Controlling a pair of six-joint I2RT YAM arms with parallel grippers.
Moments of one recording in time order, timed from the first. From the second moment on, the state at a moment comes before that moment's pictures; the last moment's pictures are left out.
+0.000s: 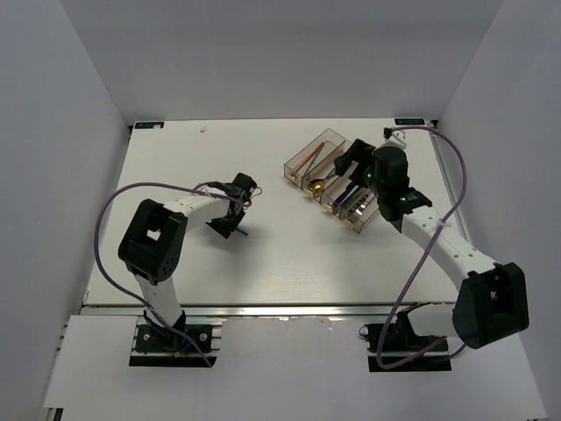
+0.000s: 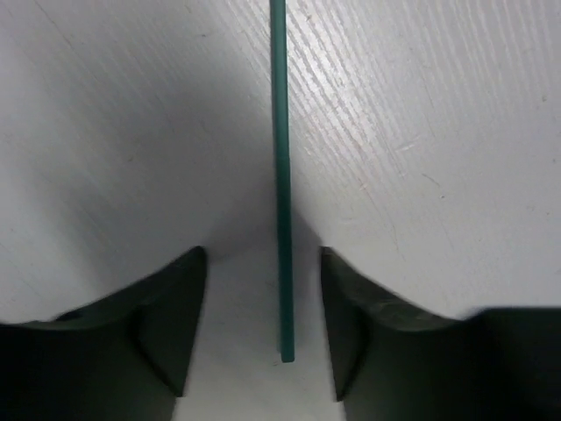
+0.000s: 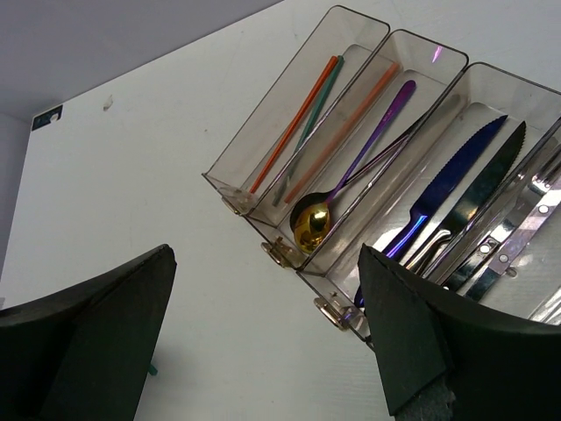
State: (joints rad) left arm -0.50 1.82 1.13 -0.72 -0.49 -1.48; right arm 0.38 1.31 0.96 0.02 0.12 0.57
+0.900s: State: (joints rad) left arm -0.57 1.47 0.74 -0.24 -0.27 -1.02; right arm 0.40 1.37 0.85 0.24 -0.30 0.68
